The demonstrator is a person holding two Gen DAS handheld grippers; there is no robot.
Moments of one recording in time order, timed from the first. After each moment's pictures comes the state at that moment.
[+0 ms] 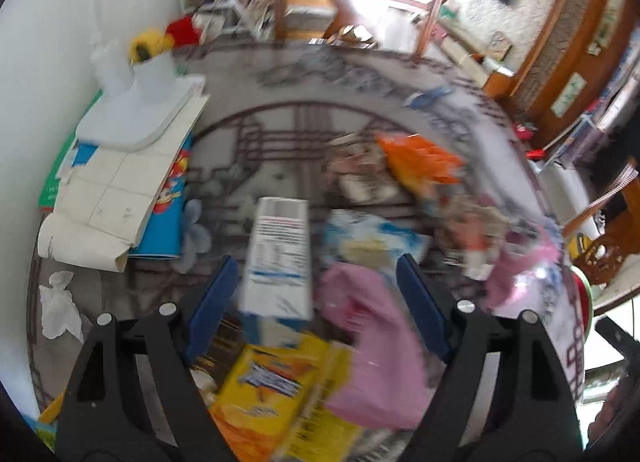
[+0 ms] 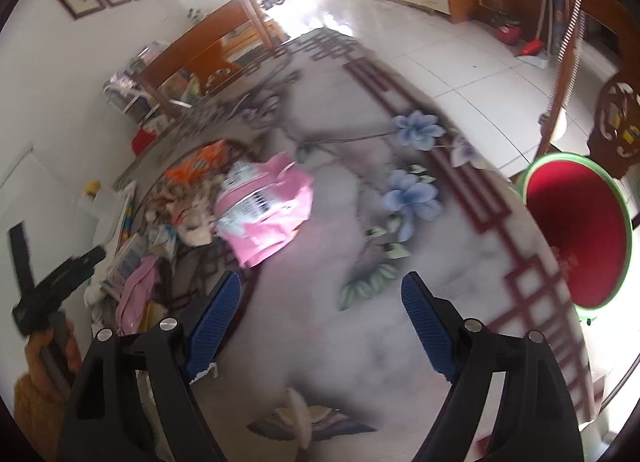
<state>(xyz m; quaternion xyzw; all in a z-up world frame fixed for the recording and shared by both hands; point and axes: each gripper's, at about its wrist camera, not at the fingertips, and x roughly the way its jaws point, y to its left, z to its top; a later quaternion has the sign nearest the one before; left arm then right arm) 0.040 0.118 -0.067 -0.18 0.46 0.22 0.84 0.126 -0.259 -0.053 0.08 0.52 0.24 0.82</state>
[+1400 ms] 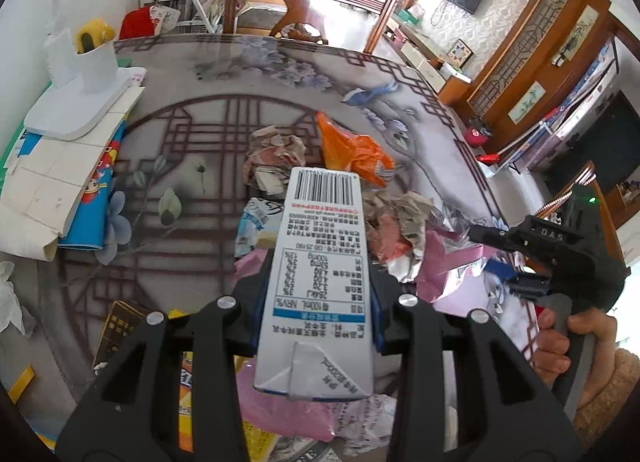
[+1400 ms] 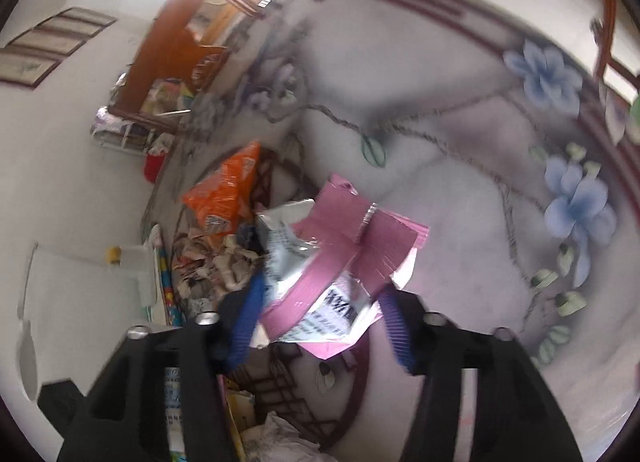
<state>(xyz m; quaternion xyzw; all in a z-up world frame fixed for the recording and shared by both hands) 0.050 0.077 -0.066 -0.22 0.43 0.13 0.86 0.227 -0.170 -0.105 0.22 0.61 0.24 0.72</state>
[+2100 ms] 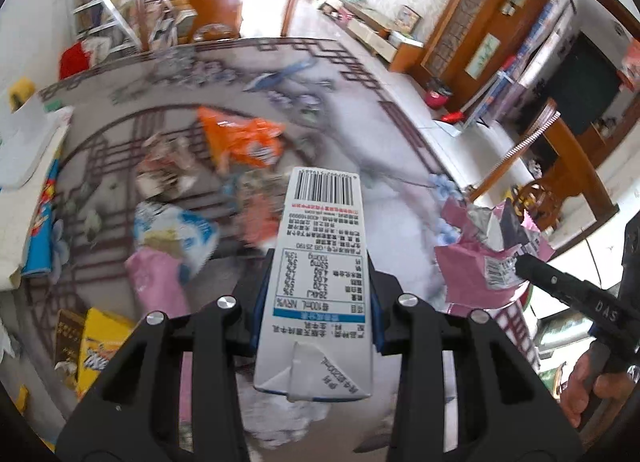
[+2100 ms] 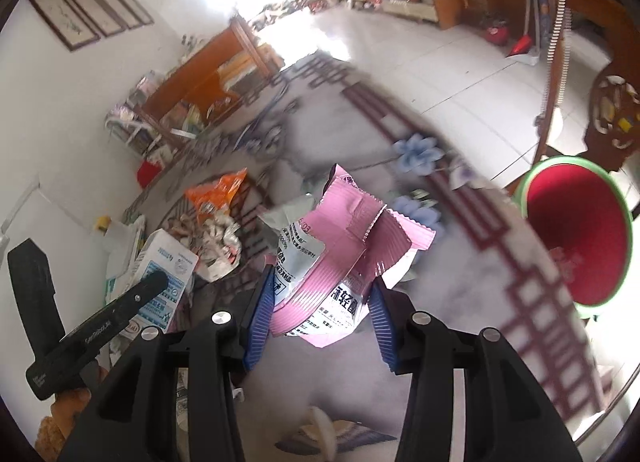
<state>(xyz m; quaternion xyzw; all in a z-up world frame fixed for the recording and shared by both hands) 0.087 -0.018 -0.051 -0.16 0.45 0.04 0.88 0.133 -0.274 -0.033 0.13 0.50 0.21 0.83</state>
